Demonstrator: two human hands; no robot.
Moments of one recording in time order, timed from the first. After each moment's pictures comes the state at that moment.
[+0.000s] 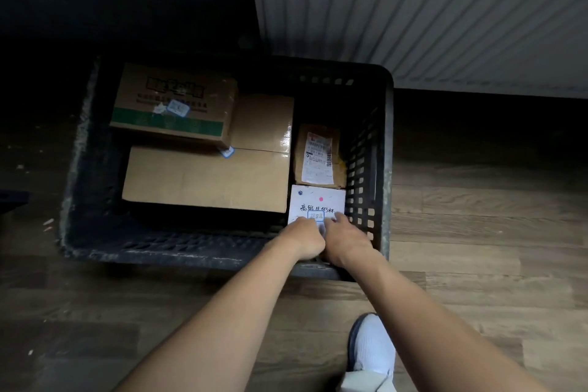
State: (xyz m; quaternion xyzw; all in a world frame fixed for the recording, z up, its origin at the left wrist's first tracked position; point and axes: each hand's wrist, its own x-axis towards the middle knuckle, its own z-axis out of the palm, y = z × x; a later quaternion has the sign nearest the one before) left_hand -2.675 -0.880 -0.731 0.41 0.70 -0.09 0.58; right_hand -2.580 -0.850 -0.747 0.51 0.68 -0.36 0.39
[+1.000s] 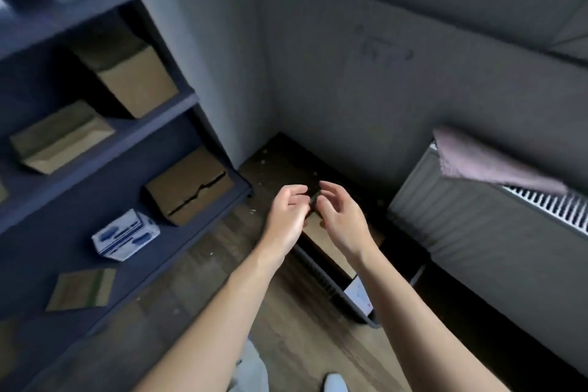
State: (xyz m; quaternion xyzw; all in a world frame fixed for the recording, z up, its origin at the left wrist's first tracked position) left_hand -2.742 -1.042 -0.098 0.02 0.77 0.58 0.26; right_hand -2.689 -0.941 -0.124 0.29 0.74 -0.61 -0.04
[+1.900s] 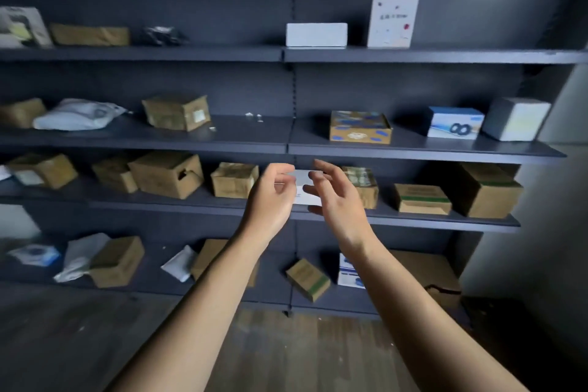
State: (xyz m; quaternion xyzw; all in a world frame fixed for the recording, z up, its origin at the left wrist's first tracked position) left_hand -2.550 -1.689 0.164 -0.14 0.78 0.56 -0.26; right_hand -2.599 -1.577 0.154 -0.23 0.67 -0.70 0.06
